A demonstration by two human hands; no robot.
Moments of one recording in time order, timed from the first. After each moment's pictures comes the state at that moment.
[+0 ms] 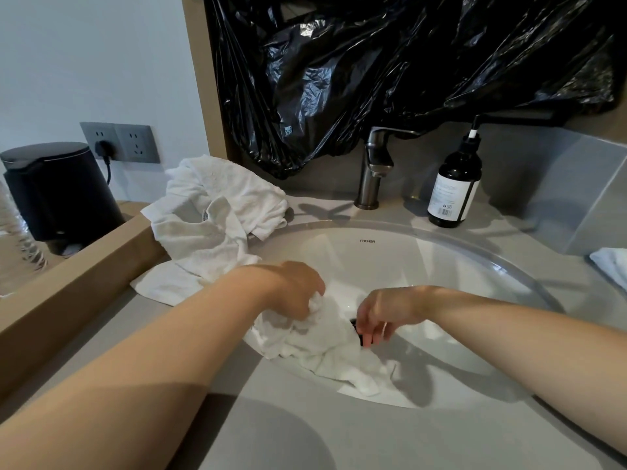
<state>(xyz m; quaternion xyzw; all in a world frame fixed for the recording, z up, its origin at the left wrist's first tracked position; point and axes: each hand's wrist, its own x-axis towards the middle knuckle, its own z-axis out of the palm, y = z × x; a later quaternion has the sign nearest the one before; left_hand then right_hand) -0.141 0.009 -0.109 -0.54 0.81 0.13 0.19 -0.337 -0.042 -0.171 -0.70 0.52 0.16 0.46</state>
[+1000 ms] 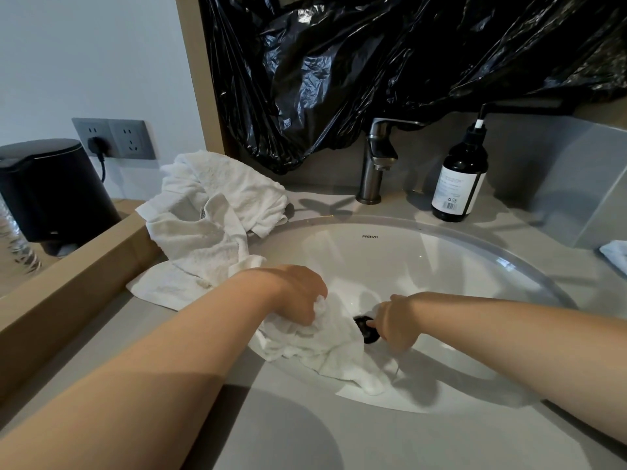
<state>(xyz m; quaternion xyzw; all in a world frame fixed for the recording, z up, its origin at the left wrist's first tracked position) -0.142 -0.003 -0.126 -0.53 0.81 0.14 0.21 -0.335 -0.063 -0.226 -0.79 0.39 0.47 -0.04</state>
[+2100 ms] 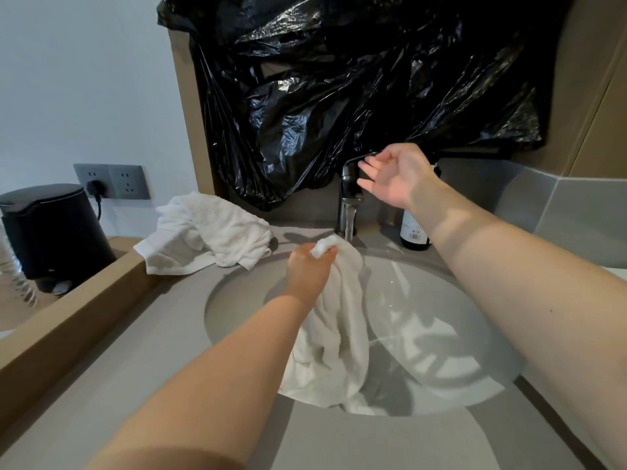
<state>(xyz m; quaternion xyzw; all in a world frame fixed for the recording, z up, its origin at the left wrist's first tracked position) -0.201 -0.022 -0.116 -0.57 0.52 0.36 -0.52 -0.342 -0.075 0.017 -0.36 0.29 -0.59 0.66</state>
